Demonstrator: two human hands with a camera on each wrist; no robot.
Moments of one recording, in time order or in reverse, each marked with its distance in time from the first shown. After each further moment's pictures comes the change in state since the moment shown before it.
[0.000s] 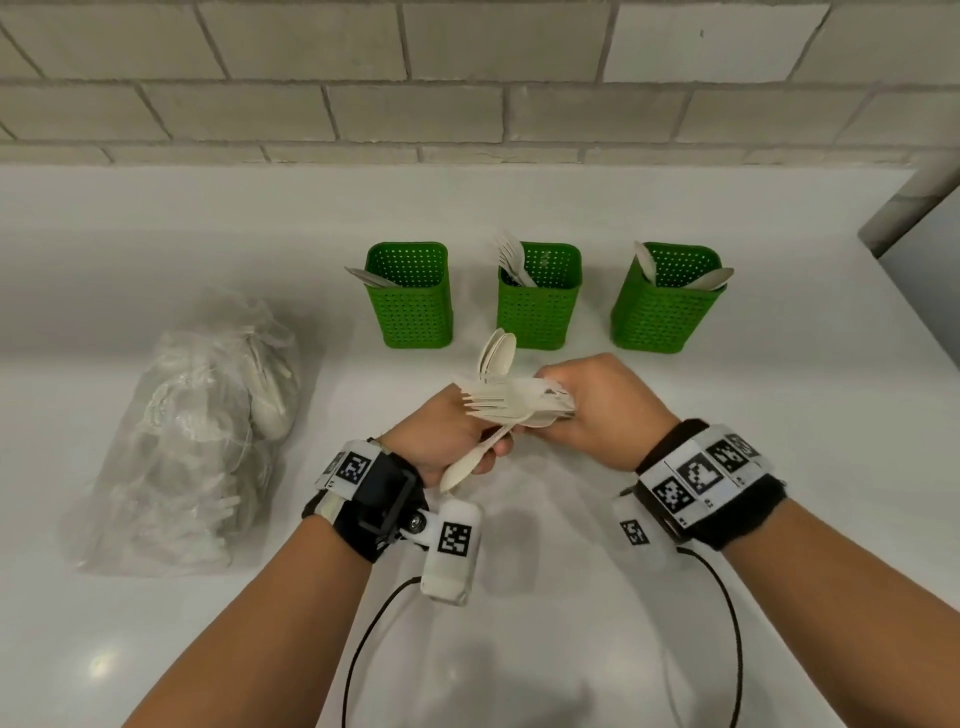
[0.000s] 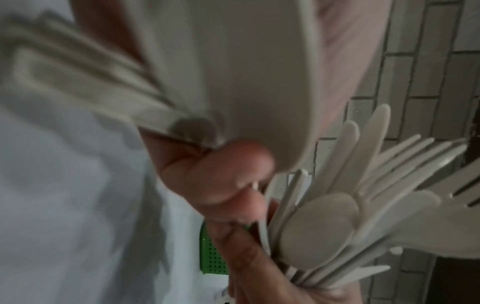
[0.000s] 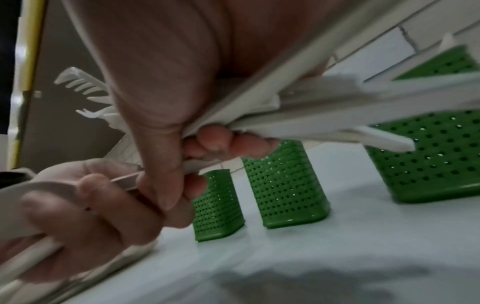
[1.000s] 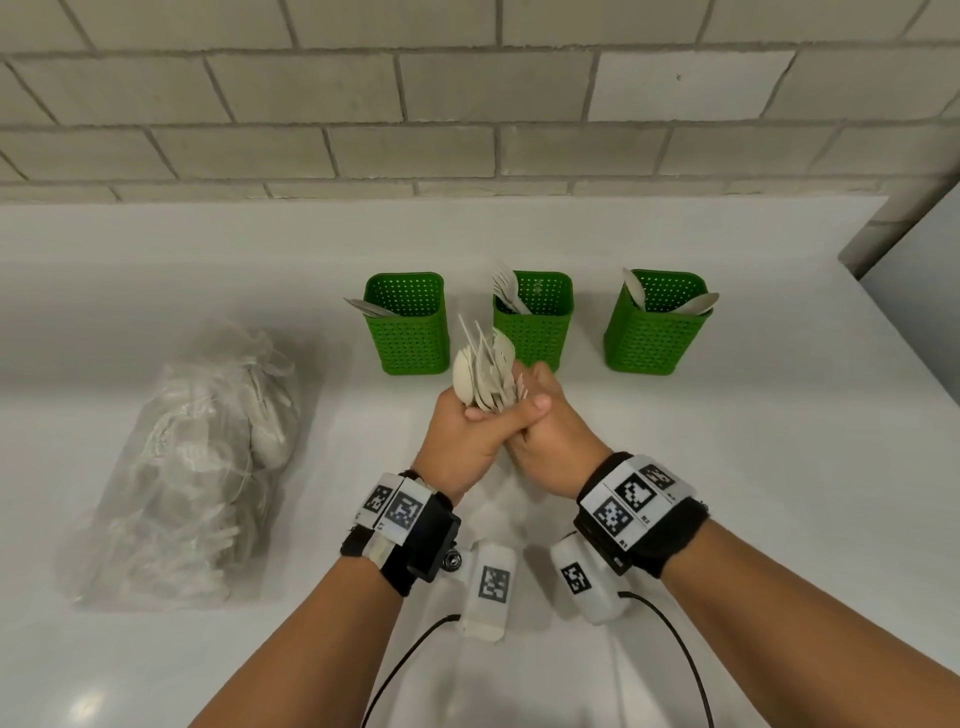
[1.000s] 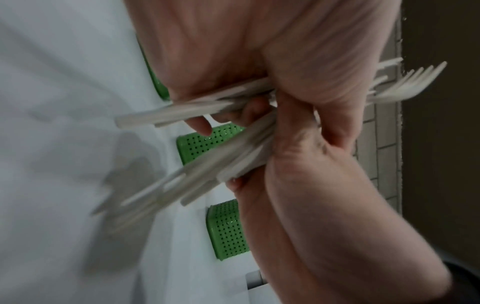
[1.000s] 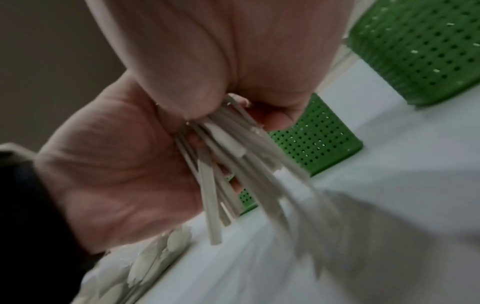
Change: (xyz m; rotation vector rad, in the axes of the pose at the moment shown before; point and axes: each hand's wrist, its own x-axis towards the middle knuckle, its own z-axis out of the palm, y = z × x) left_hand 0.012 -0.004 0.020 -0.033 0.250 0.541; right_hand 0.027 -0.008 0.048 0.385 0.128 0.116
